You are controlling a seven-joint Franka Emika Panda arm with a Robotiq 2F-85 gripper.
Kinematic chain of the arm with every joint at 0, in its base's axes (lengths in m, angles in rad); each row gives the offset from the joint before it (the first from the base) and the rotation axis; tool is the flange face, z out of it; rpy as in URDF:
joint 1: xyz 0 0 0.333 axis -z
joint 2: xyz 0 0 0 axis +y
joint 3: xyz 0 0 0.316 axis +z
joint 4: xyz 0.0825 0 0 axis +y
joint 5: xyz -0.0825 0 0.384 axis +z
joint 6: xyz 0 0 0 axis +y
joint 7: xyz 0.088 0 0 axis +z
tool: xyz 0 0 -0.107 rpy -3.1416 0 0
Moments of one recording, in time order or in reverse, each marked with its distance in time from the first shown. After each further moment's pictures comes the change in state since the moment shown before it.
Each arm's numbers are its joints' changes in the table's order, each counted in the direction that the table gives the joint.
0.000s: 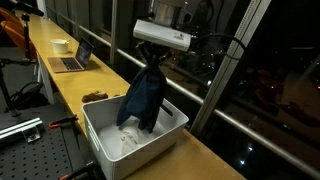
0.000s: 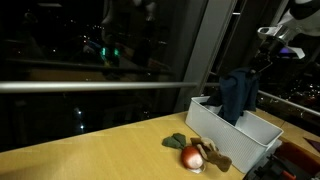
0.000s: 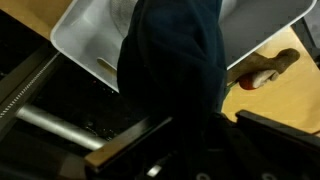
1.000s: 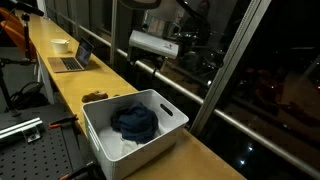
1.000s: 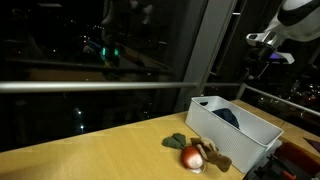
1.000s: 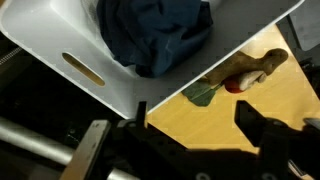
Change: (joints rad) arm 0.001 0.059 0.083 0.001 0.000 -0.004 -0.025
